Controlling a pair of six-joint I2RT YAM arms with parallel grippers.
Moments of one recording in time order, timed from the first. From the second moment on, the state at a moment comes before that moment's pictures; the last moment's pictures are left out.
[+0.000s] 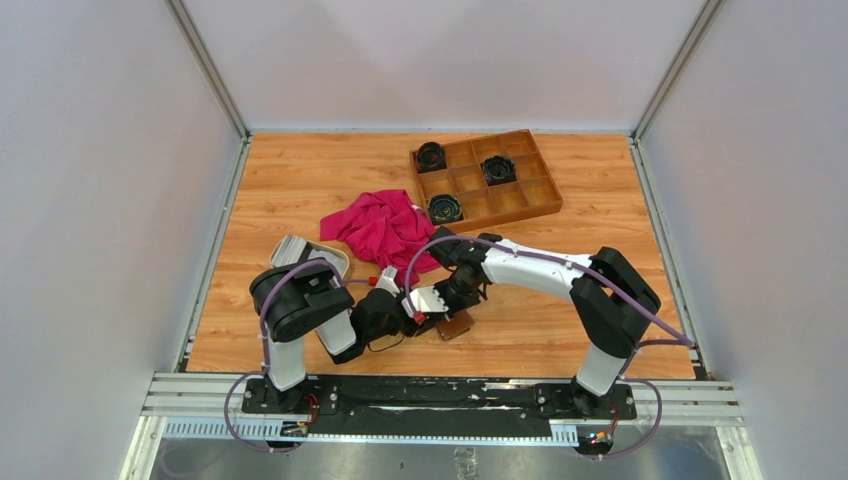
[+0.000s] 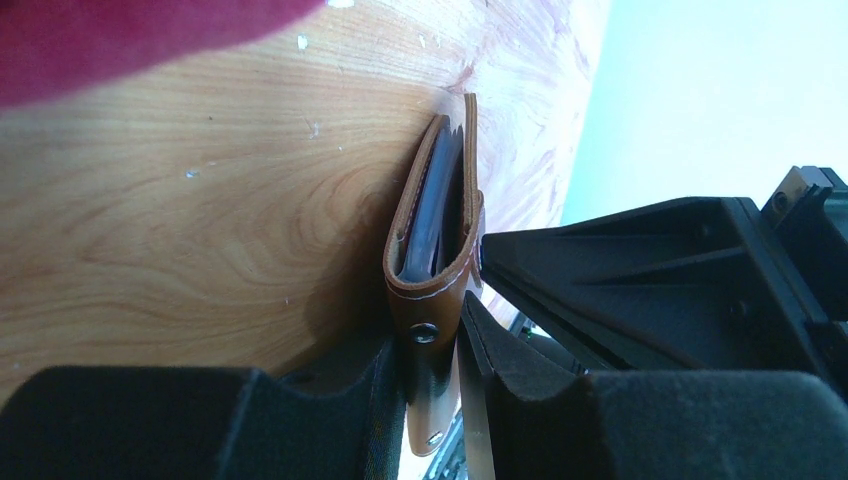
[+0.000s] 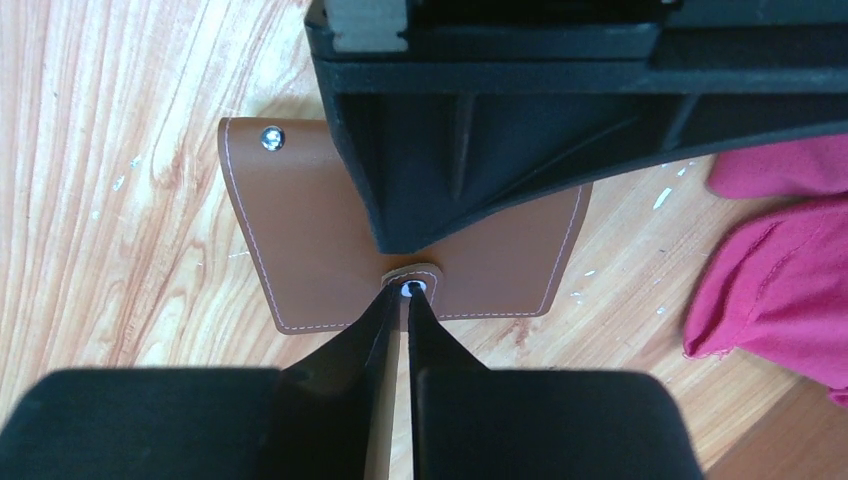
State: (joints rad) left arm -0.92 1.87 0.22 1.25 0.04 -1.44; right arm 0.89 1.72 1.12 -0.76 -0.35 -1.22
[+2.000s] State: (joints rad) left arm -0.35 0.70 1.01 -0.45 0.04 -0.24; right arm 0.07 1.06 1.38 -0.79 -0.64 -0.30
